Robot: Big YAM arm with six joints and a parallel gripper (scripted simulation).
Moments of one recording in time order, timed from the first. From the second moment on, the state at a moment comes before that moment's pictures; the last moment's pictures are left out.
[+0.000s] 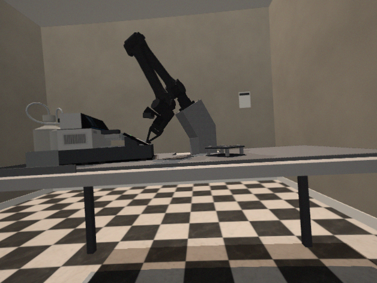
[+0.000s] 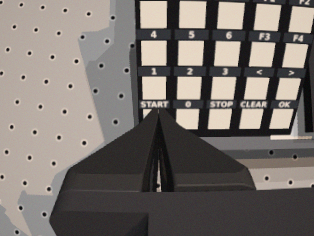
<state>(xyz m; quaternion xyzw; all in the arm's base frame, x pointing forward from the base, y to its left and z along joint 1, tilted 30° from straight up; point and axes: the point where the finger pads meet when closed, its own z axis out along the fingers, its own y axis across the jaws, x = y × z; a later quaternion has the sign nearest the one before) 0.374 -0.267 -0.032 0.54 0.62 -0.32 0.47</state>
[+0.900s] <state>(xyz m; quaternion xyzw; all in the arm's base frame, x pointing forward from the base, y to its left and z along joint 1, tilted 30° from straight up) 0.376 -0.272 -0.034 0.54 0.62 -0.32 0.47</state>
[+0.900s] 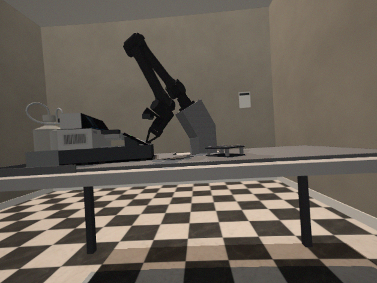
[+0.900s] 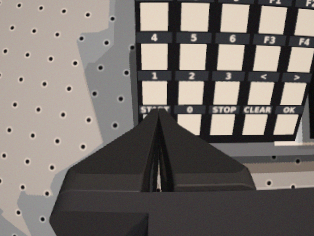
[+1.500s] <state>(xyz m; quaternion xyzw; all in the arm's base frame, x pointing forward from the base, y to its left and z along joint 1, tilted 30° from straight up) 0.373 -0.267 -0.034 0.54 0.62 -0.32 0.47</state>
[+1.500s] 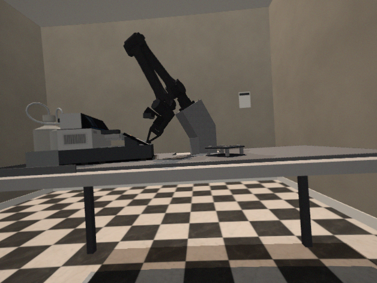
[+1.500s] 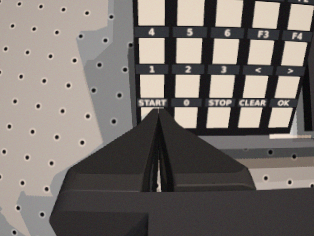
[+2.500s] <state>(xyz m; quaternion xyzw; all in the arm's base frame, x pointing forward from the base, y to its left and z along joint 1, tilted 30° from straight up) 0.364 -0.225 -0.016 0.54 0.62 -0.32 0.47</state>
